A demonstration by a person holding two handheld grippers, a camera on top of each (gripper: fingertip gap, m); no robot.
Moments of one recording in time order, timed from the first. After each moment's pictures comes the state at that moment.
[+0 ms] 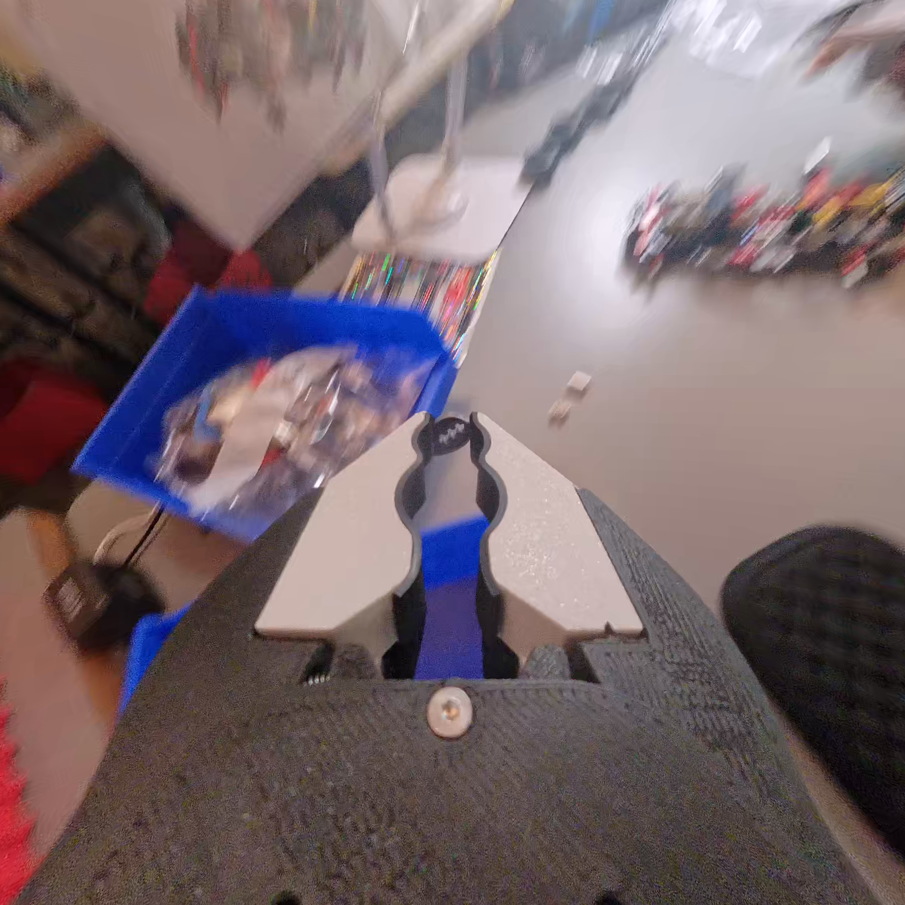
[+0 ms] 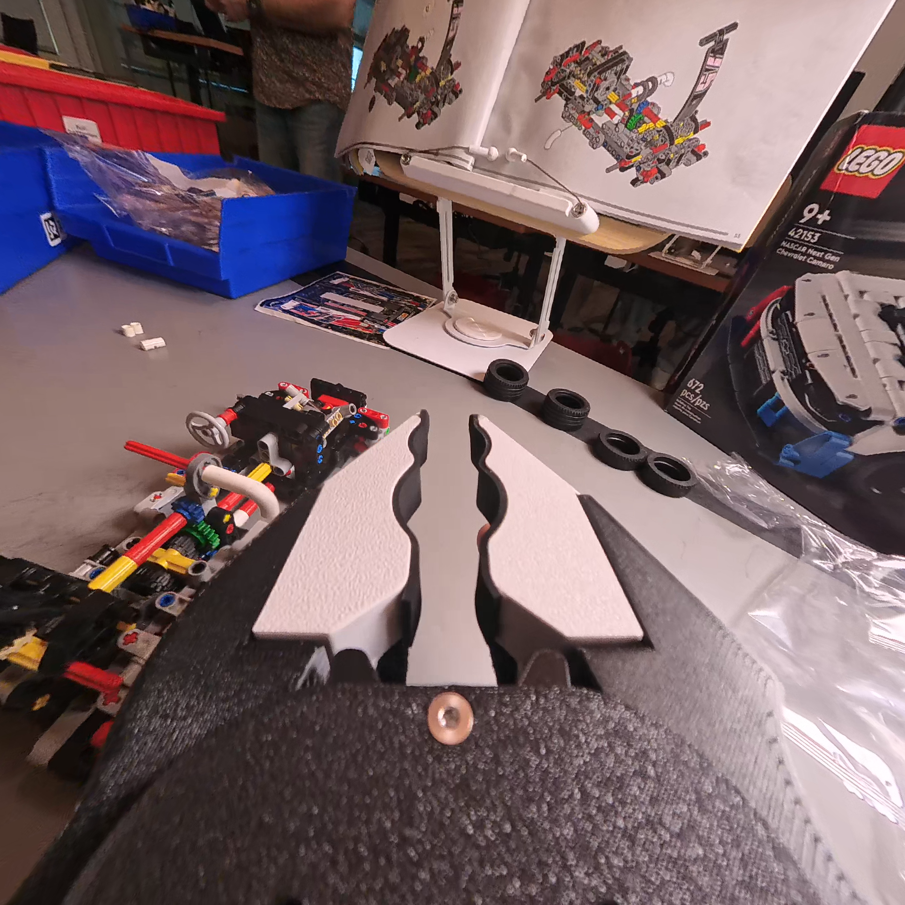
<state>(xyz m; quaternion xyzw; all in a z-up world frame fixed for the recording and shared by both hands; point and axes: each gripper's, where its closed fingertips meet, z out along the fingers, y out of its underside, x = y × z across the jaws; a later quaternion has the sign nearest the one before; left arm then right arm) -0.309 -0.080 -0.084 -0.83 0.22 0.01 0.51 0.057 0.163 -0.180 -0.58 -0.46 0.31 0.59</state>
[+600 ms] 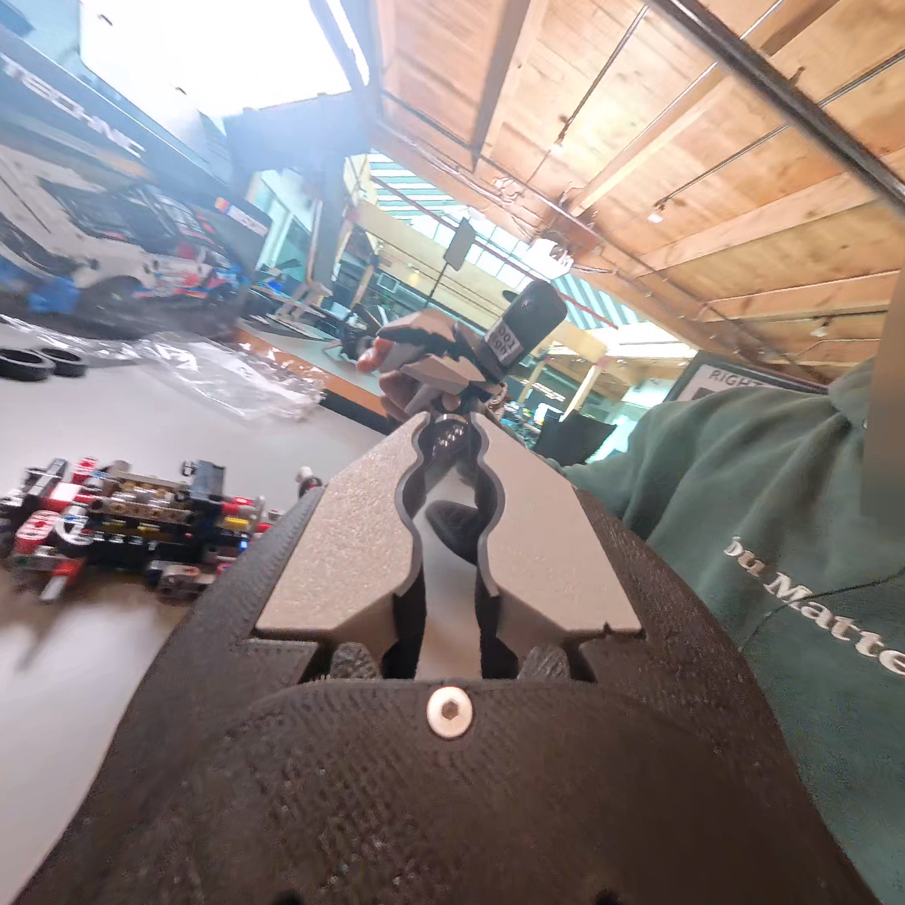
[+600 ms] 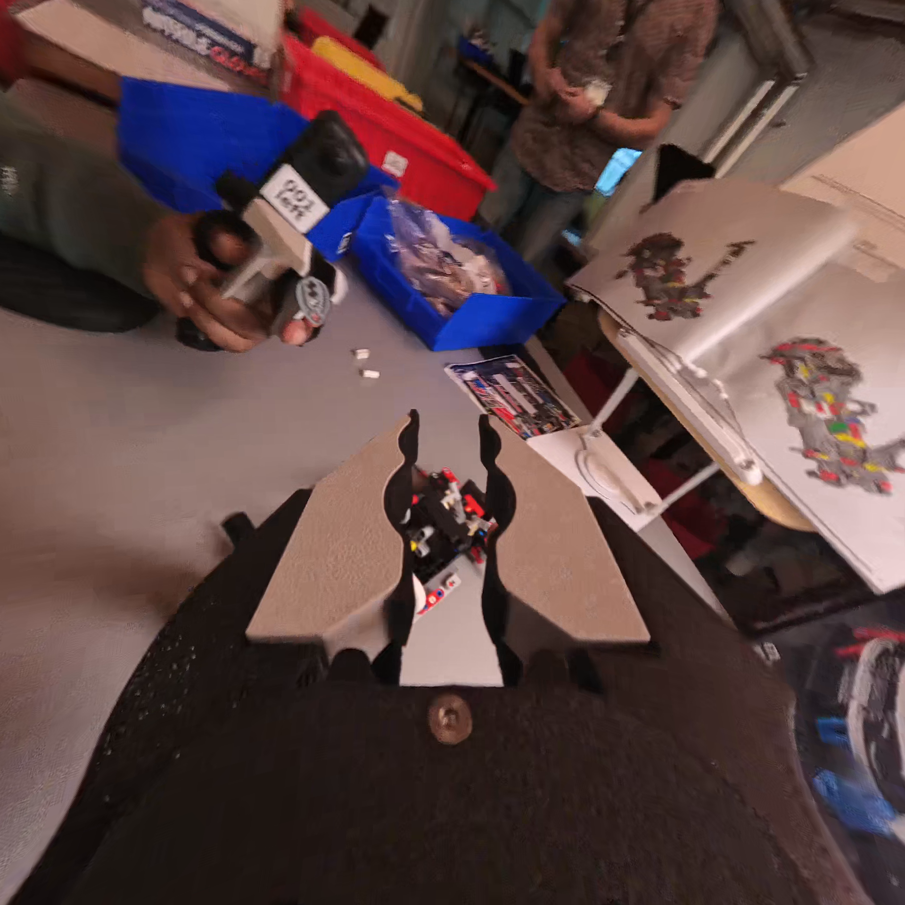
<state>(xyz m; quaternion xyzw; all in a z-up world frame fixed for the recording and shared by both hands) -0.042 -0.027 -0.123 -0.56 0.15 -0.57 0.58 0.021 0.044 -0.112 -0.39 -0.66 0.32 0.55</state>
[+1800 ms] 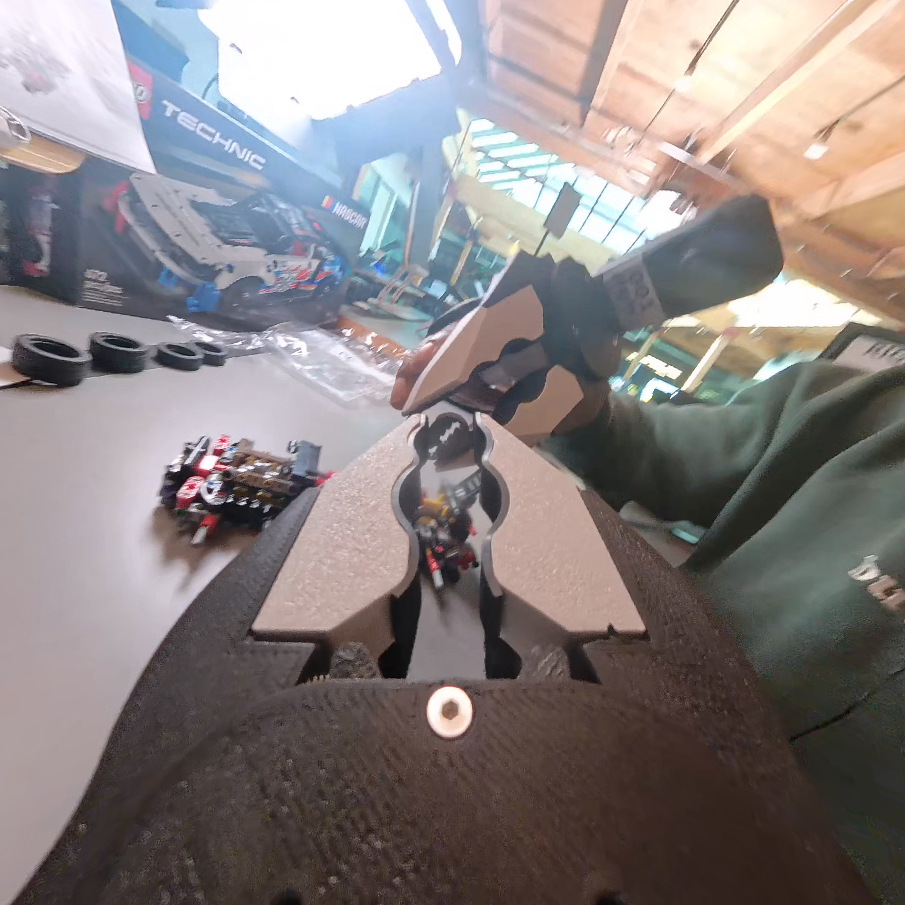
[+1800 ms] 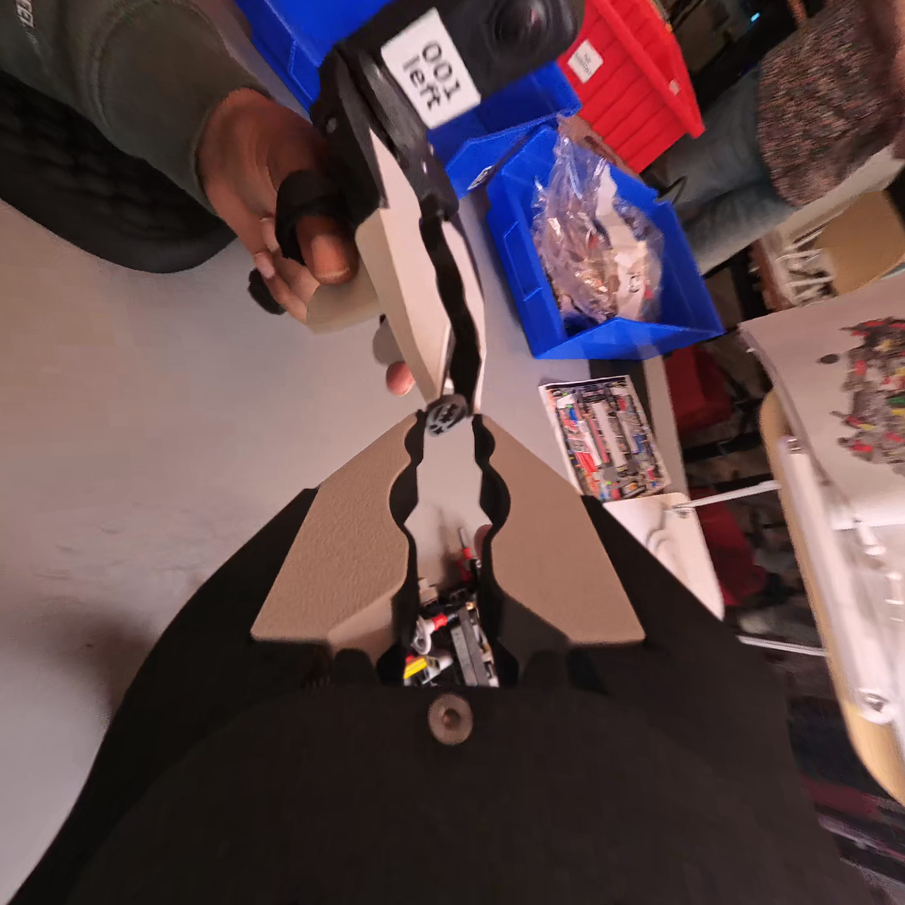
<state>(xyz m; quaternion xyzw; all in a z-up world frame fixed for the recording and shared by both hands) -0.067 -0.016 -0.130 -0.64 0.13 -0.45 0.61 -0.081 -0.015 -0.148 -0.31 -0.81 0.24 0.44</state>
